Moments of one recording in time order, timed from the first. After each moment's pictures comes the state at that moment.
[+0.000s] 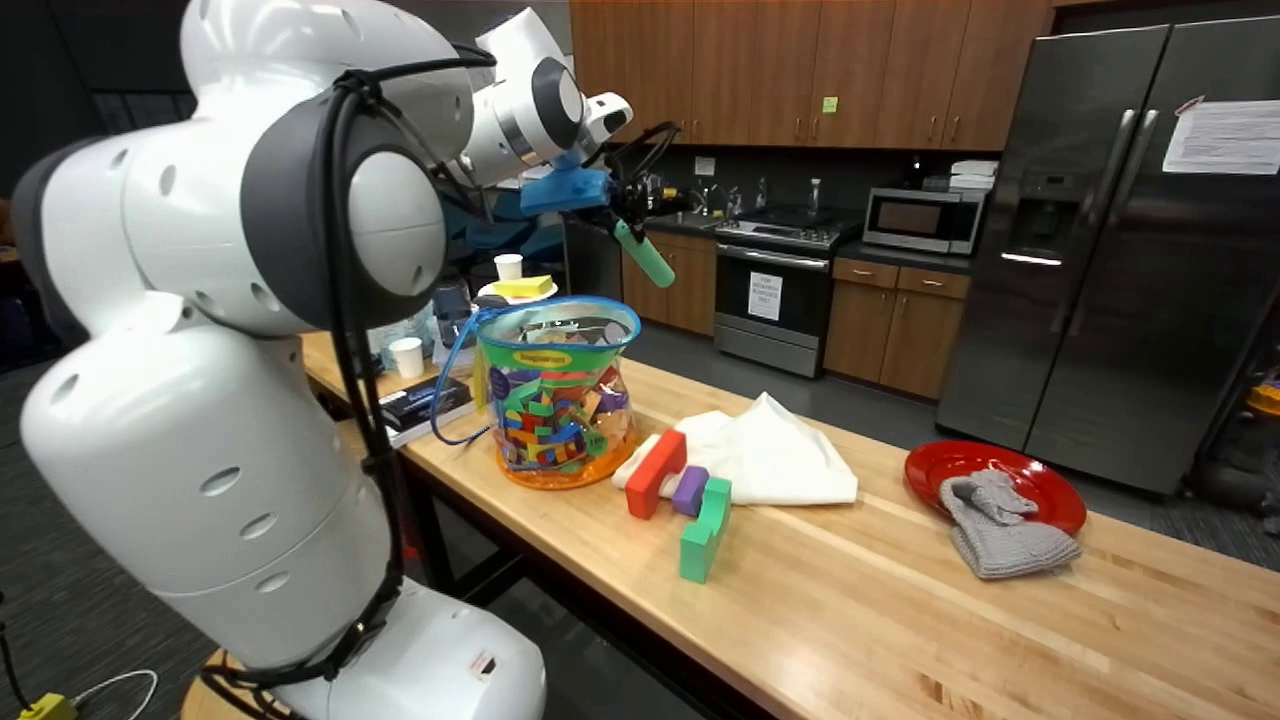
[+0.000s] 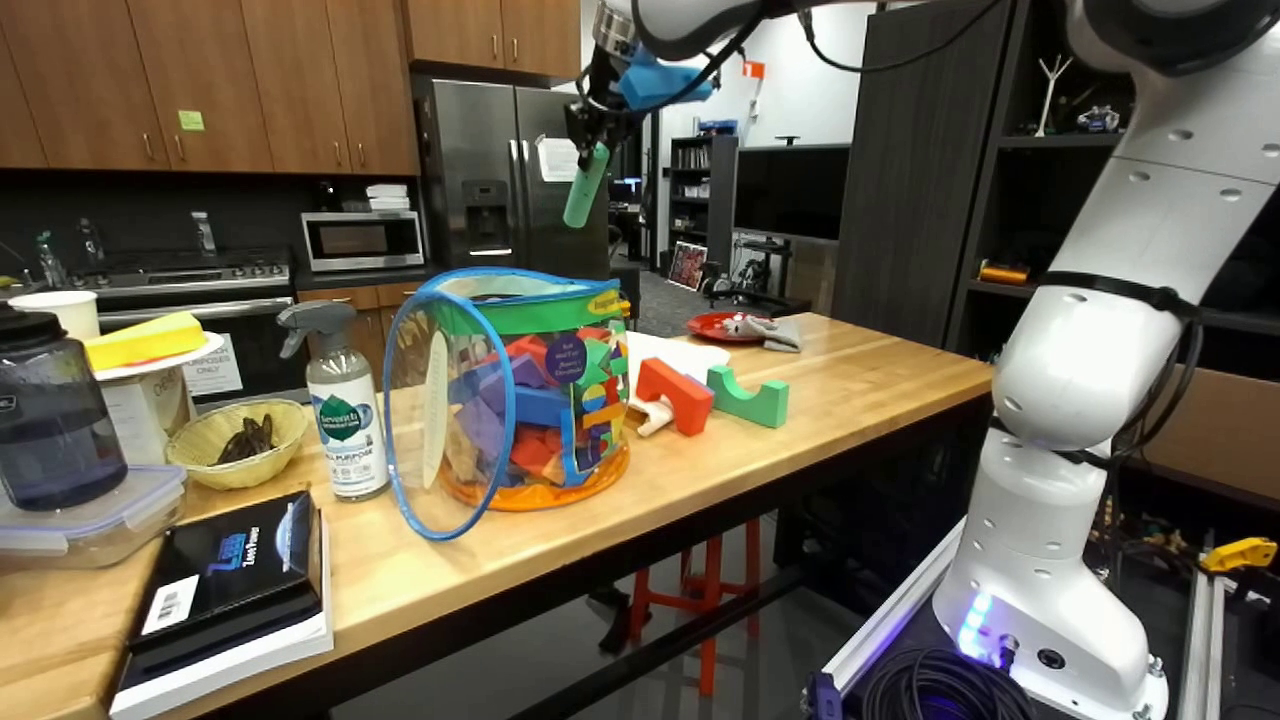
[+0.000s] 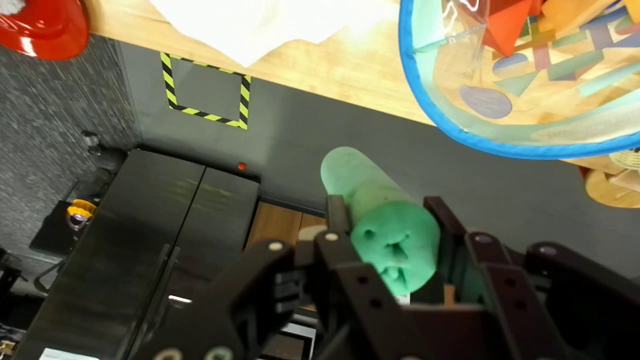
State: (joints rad) arm 0.11 -0.23 0.18 -1.87 -0.30 2.20 0.34
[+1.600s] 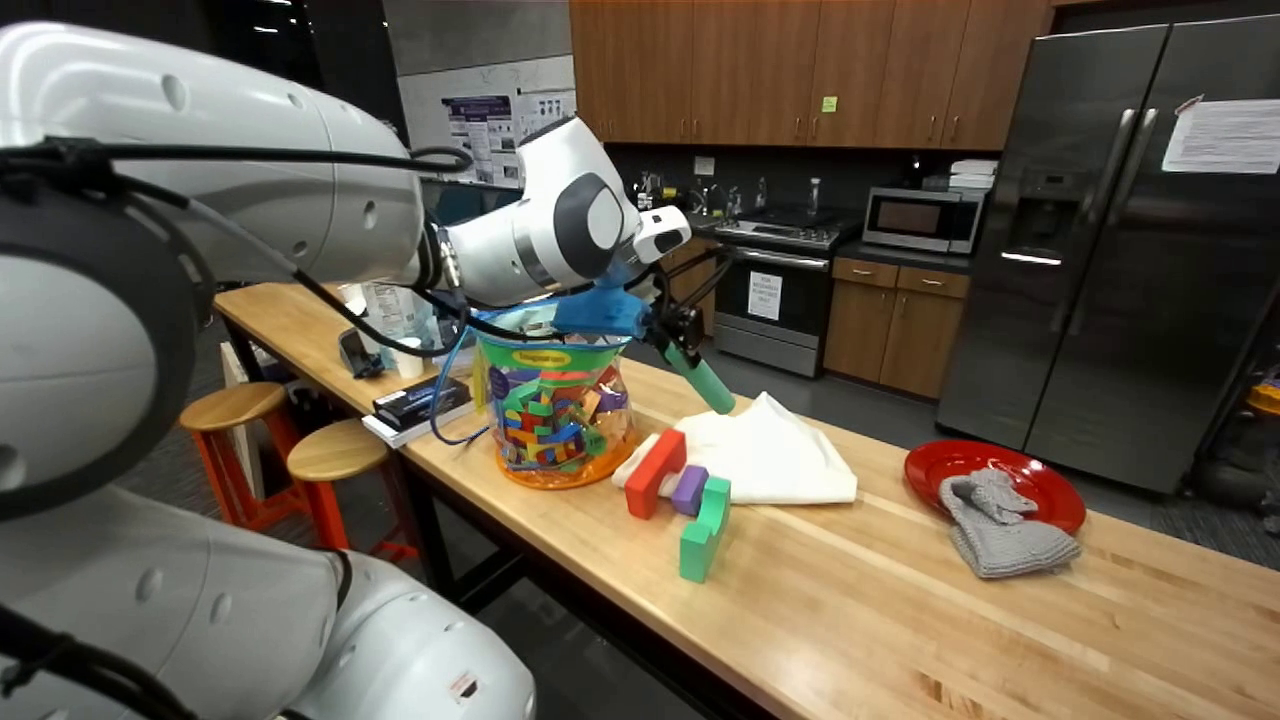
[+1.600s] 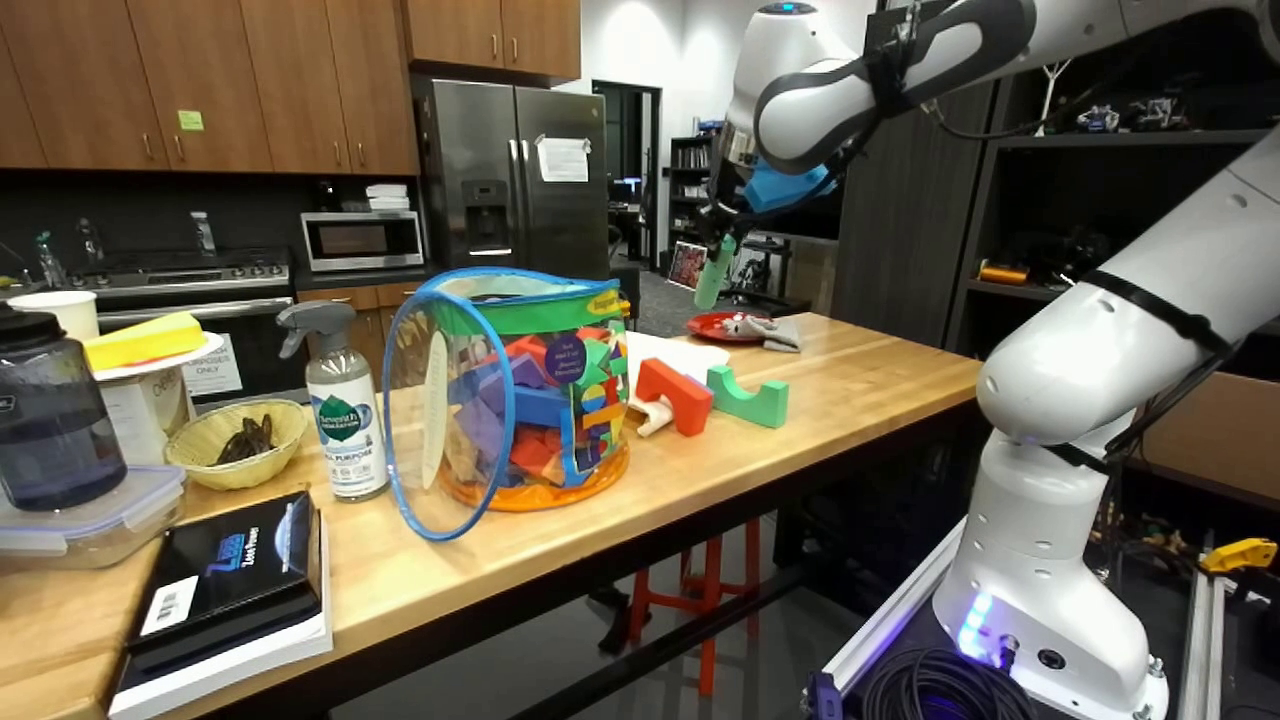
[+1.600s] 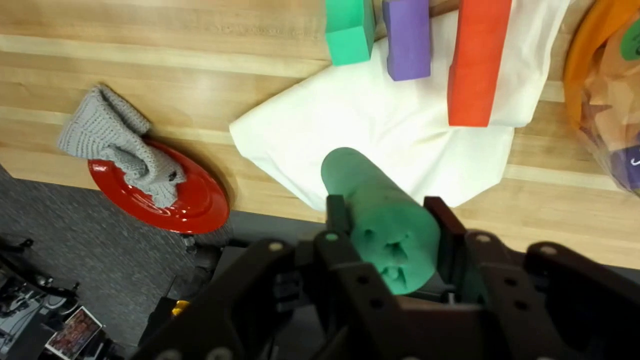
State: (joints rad) arm -0.06 -0.60 0.10 -2.48 -0.29 2.32 0.35
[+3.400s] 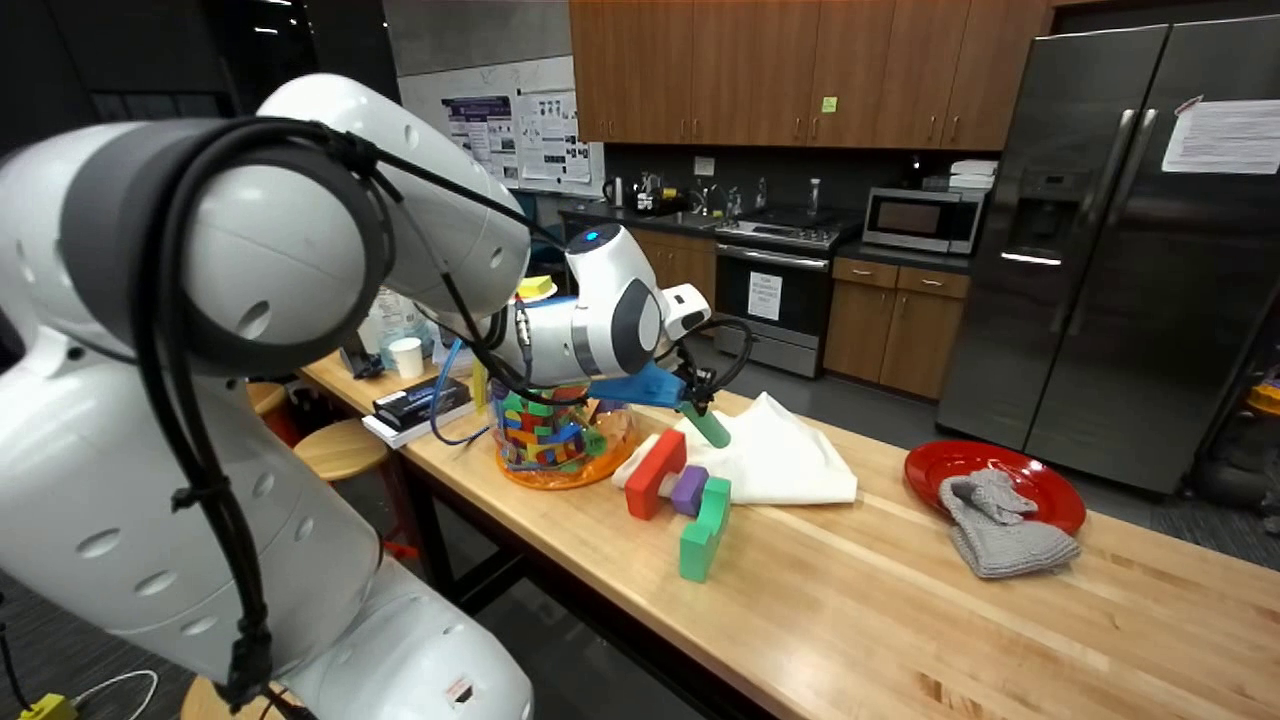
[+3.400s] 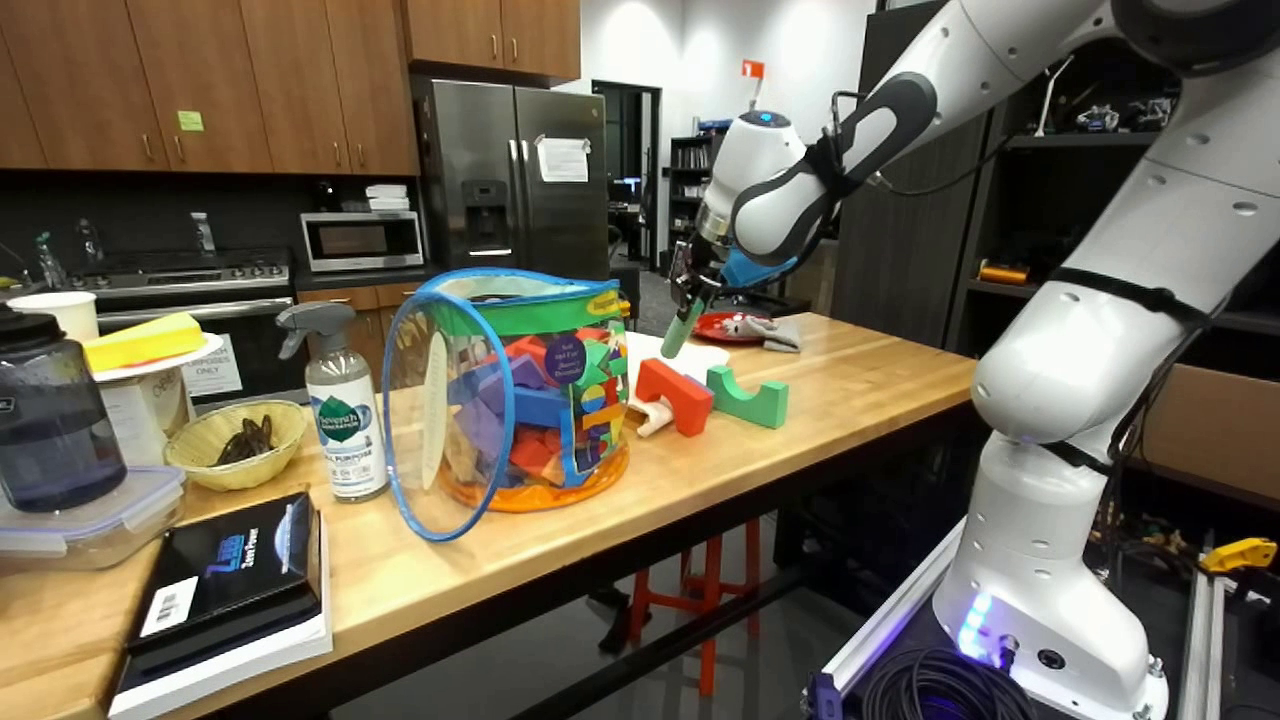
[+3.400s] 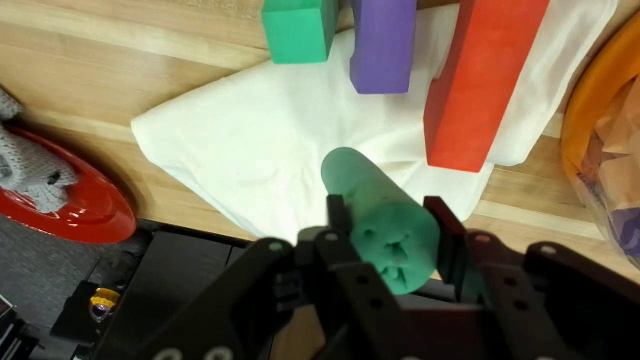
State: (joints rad) arm -0.10 -0.33 0.10 -2.57 -0.29 2.74 0.25
